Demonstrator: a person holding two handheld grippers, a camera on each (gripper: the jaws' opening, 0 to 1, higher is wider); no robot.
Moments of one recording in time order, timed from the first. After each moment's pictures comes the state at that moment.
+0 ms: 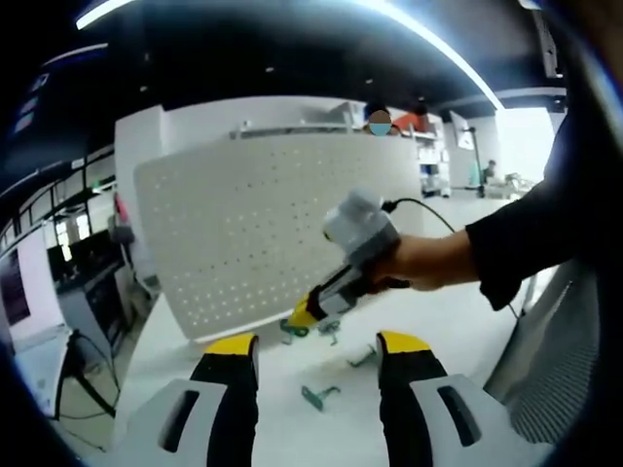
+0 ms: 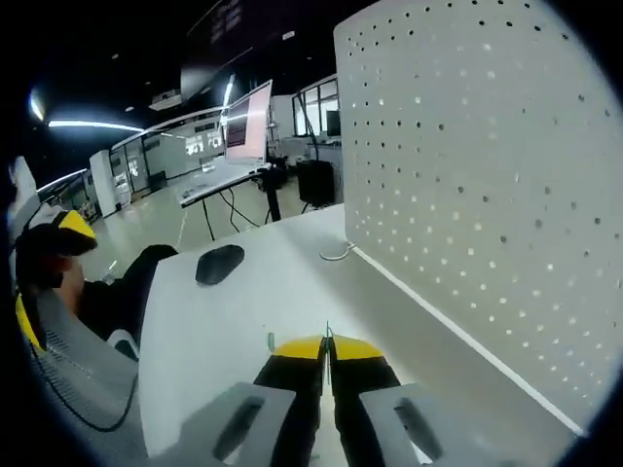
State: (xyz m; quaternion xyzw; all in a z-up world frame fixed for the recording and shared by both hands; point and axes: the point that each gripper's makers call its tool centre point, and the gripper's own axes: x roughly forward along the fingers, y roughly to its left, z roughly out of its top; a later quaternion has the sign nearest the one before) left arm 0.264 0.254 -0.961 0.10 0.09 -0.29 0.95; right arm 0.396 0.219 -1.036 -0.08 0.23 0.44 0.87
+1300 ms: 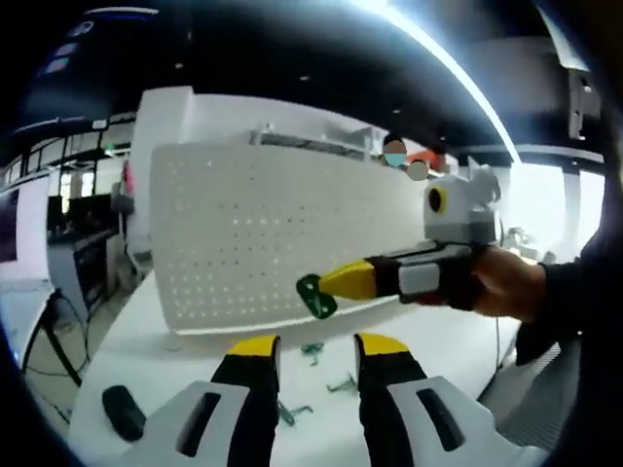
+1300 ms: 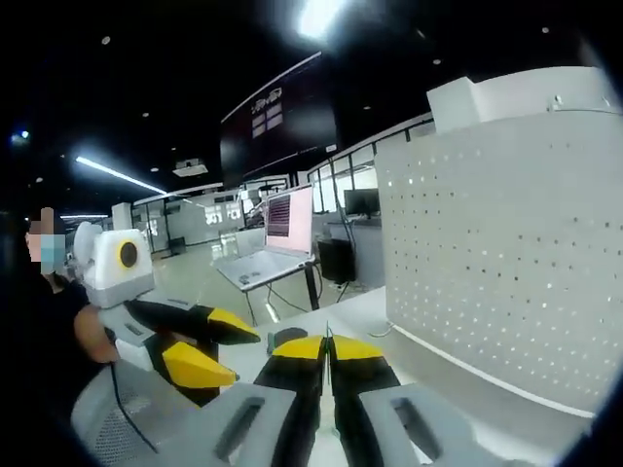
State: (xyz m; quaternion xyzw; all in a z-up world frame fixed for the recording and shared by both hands) left arm 0.269 0.249 -0.940 -0.01 0.09 -0.29 0.95; right arm 0.314 0.218 -0.929 0.02 0.10 0.47 0.88
